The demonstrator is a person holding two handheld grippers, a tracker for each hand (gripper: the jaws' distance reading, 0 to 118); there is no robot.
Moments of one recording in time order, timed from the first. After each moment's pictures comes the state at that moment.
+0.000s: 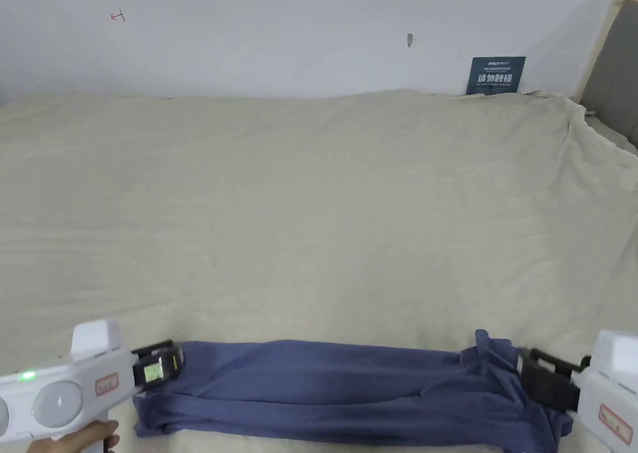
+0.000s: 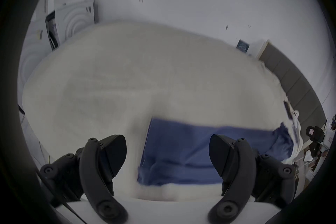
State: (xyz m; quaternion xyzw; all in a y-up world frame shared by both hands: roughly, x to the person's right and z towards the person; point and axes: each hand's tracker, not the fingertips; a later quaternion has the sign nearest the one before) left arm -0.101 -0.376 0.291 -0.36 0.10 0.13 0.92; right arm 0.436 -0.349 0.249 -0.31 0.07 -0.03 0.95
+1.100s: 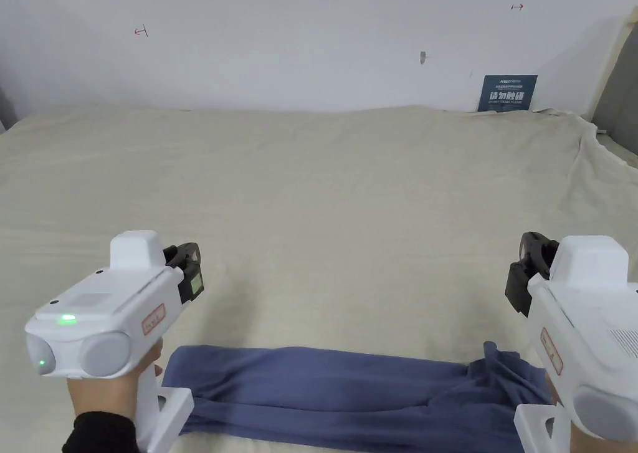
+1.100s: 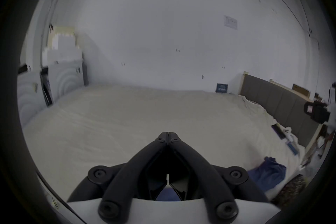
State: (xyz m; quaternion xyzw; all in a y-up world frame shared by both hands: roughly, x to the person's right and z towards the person) left arm -0.057 -0.299 0.275 -0.19 0.04 0.09 0.98; right arm 0.364 -0.275 0.245 -0.09 0.07 0.03 0.99
